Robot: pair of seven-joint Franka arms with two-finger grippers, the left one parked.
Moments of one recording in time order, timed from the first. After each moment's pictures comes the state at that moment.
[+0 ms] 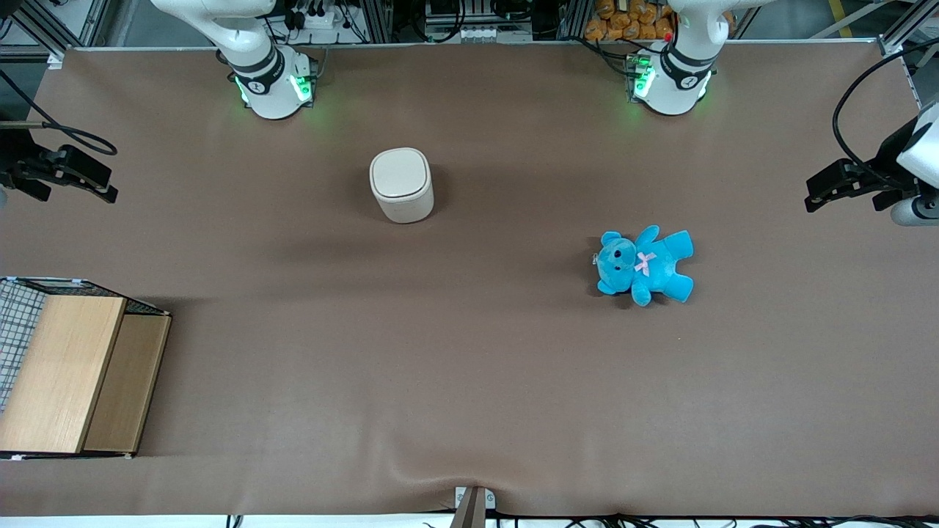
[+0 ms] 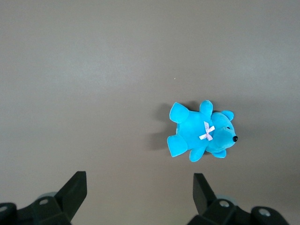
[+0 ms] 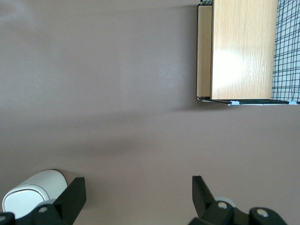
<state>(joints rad) -0.03 0.01 0.03 -1.50 0.00 1.52 0.05</state>
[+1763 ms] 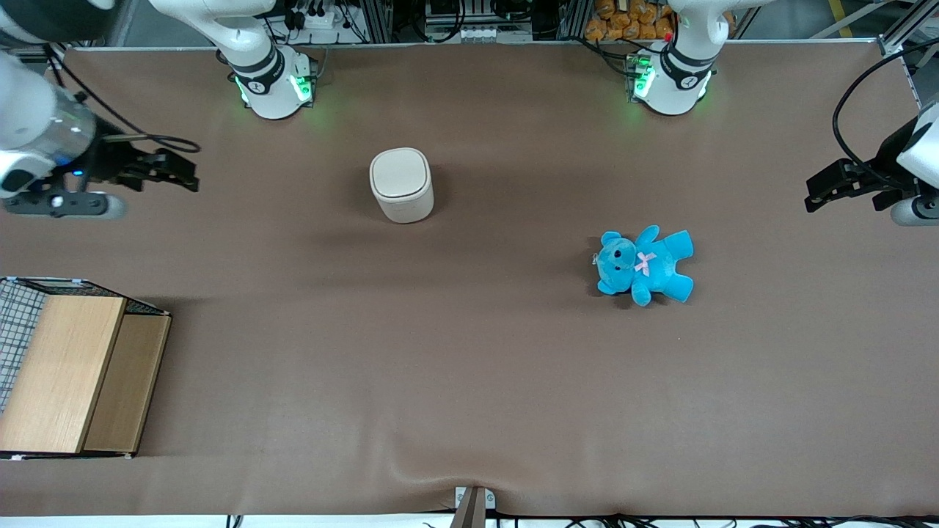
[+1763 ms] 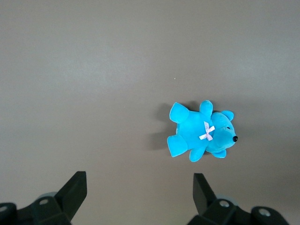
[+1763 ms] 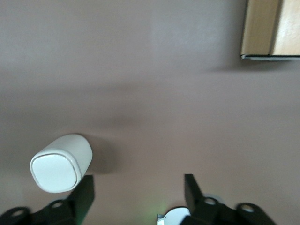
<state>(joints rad) 0.04 0.01 0.12 -1.60 0.06 1.44 0.18</state>
